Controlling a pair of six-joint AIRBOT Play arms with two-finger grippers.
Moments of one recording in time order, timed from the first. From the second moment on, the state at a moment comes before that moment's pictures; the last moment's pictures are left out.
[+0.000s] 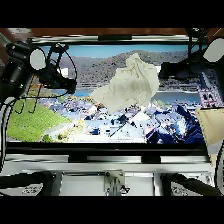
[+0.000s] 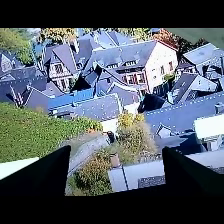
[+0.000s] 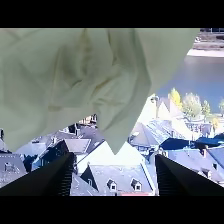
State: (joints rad) left arm -0.40 -1.47 1.74 1.66 -1.52 -1.66; right arm 0.10 -1.35 1.66 -1.44 1.34 1.64
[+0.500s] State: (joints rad) left arm -0.40 -1.47 1.74 1.61 -1.45 -1.66; right arm 0.10 -1.35 1.66 -1.44 1.33 1.64
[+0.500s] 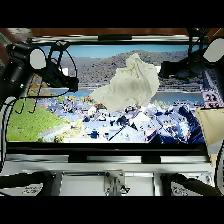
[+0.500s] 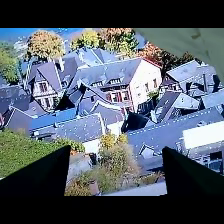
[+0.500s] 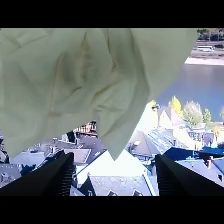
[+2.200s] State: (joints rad) left arm -0.50 -1.96 1.75 1.08 -0.79 -1.79; right arm 0.10 -1.36 1.66 -1.47 1.39 1.63
